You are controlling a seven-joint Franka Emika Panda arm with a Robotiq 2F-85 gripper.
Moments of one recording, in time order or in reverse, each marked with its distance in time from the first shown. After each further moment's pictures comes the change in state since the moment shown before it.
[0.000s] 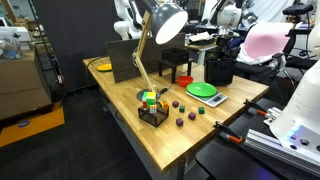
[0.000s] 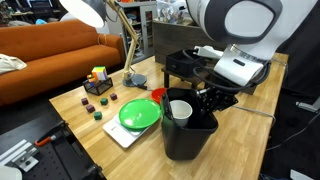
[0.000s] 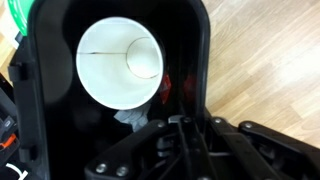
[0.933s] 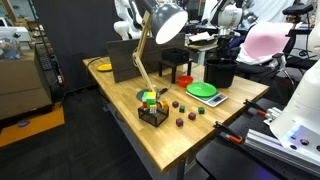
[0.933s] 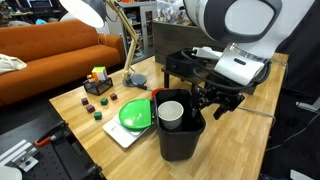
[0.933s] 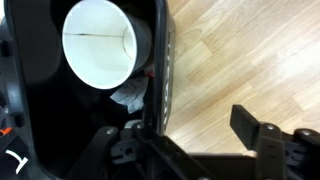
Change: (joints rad) arm 0.004 -0.018 -0.006 -0.018 -0.049 0.005 -0.003
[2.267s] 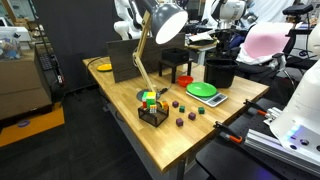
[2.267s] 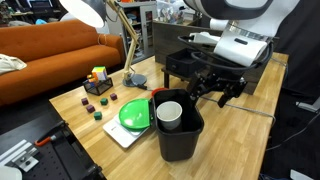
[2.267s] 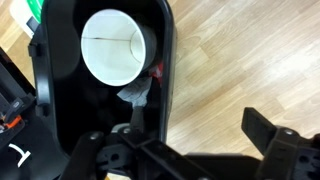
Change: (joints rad) arm 0.006 -0.091 0.008 -0.040 -0.030 -0.005 -0.007
